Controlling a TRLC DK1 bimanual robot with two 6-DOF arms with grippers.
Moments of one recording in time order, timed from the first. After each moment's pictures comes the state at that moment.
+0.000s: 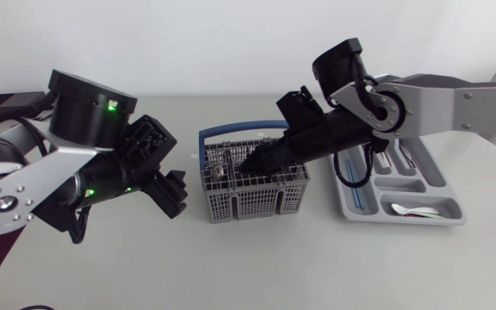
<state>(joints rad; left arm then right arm) -0.60 1.22 0.80 -0.28 -0.25 0.40 0.49 1.63 1.14 -0.36 -0.59 -0.05</state>
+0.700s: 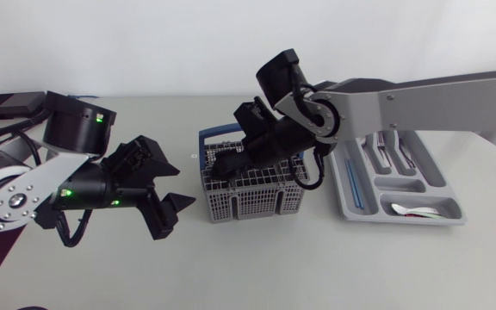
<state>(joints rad) -0.43 1.24 0.72 -0.25 0.26 0.54 0.64 1.80 1.27 -0.34 -0.42 0.08</state>
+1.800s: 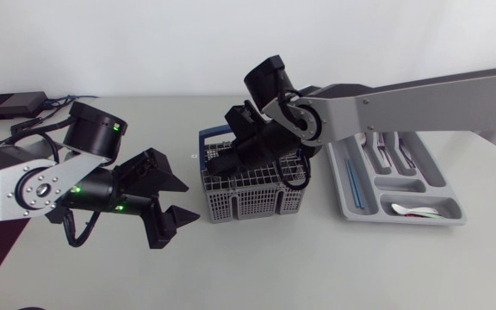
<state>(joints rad) -0.38 1.35 0.73 -0.31 0.44 0.63 0.65 1.86 1.31 -0.31 -0.41 0.11</state>
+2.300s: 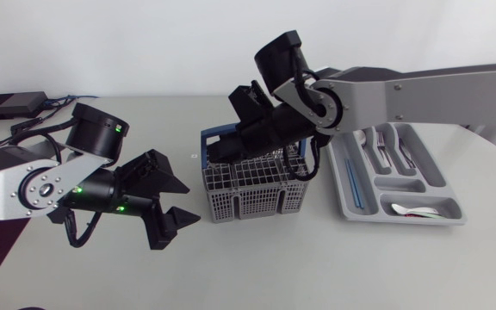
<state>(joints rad) -0.38 1.36 0.73 -0.31 0.45 0.63 0.64 1.78 1.31 -0.30 -0.47 0.12</state>
